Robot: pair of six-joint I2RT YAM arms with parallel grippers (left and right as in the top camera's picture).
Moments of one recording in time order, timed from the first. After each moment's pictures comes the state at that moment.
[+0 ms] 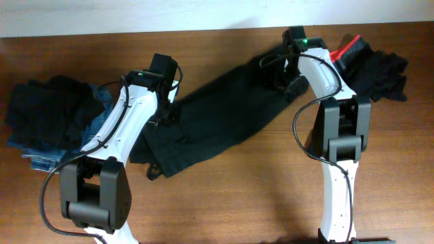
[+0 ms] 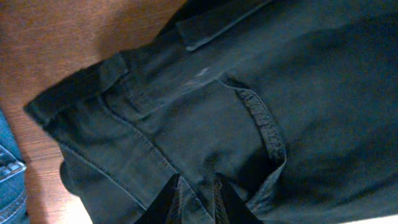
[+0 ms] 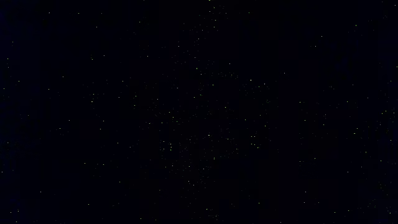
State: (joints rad) left arm -0.26 1.90 1.54 -1.08 -0.08 -0.07; right arm 0.07 2.47 2.12 -1.18 0.02 0.35
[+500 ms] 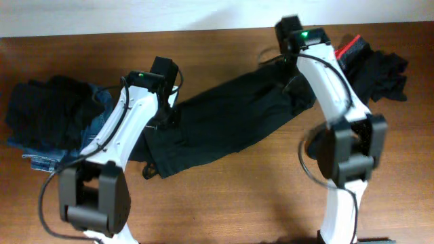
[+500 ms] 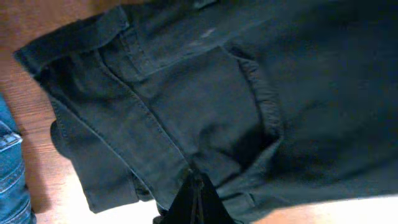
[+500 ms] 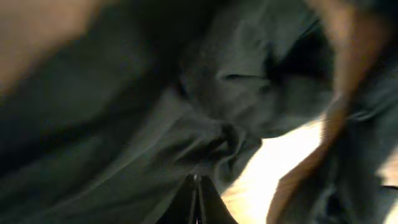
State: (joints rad) left arm -0.28 1.87 1.54 -1.16 -0.08 -0.09; right arm 0.18 2.16 2.06 -1.26 0.17 0.45
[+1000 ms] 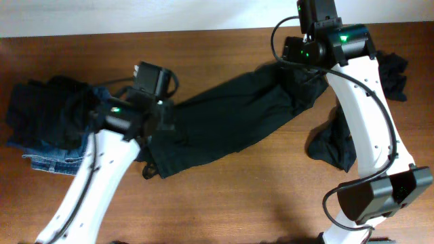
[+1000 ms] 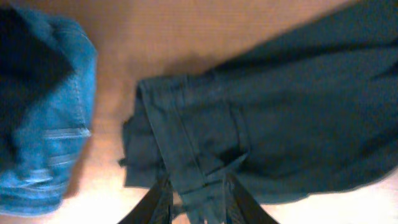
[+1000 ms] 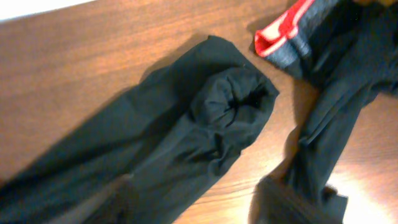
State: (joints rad) left arm -0.36 1.49 1.40 -1.04 -0.24 -0.32; right arm 0.20 1.87 2.06 -1.24 0.21 0.39
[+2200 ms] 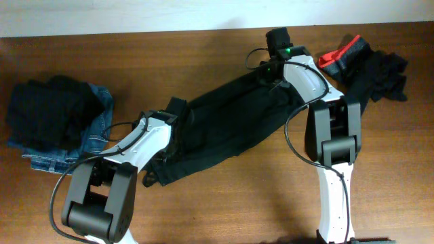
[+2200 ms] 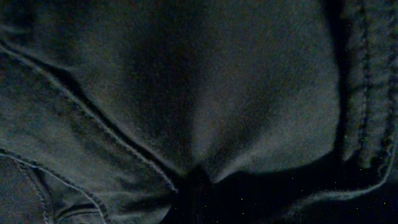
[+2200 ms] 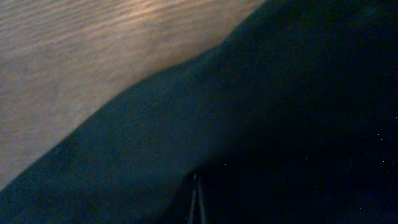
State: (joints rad) left arm -0.36 1.84 1.11 -0.87 -0.18 -0.31; right arm 0.15 2.43 1.99 -0.77 -0.01 0.40
